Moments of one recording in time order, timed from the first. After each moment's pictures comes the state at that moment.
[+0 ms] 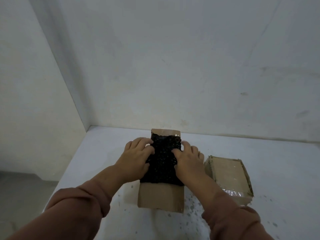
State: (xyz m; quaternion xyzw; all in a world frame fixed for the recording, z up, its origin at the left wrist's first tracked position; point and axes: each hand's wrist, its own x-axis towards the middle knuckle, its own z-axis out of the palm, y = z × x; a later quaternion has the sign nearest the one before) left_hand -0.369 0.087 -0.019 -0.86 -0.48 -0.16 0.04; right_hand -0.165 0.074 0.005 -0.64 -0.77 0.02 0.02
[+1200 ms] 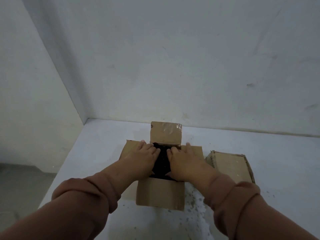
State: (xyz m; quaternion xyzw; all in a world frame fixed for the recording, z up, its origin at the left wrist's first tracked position) left_hand -0.335 0.091 -0.014 -0.86 -0.48 0.16 -0.01; right_hand -0.178 0.091 0.001 -0.50 -0.83 0.03 -0.24
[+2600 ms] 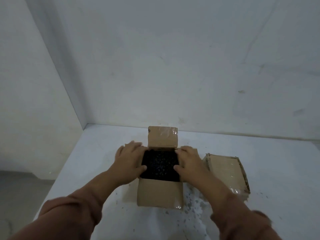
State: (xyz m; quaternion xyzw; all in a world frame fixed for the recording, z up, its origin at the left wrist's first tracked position) left_hand -0.371 0.076 -0.022 -0.76 -0.61 -0.12 -0.18; right_hand -0.145 0.071 0.006 -0.62 -0.75 0.21 0.09
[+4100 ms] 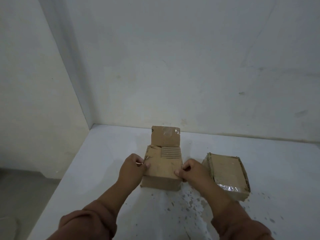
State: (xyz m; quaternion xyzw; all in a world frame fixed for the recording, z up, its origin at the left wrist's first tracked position) left_hand -0.345 0.041 -0.026 -0.51 -0.70 -0.35 -0.35; right_hand -0.133 0.050 -0.017 -0.67 -0.57 0.41 0.23
